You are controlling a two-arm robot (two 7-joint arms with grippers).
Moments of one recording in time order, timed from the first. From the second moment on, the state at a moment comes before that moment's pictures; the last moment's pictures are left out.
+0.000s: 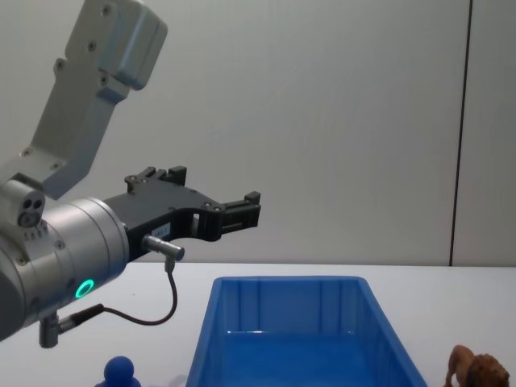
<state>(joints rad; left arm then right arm) -0.24 0.38 0.45 -1.63 -0.20 0.01 -0.01 0.01 0.42 -0.16 -1.58 0.25 0.36 0.20</state>
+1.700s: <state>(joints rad) -0.24 0.38 0.45 -1.63 -0.20 0.01 -0.01 0.16 0.28 -0.26 -1.72 0.18 0.39 0.32</state>
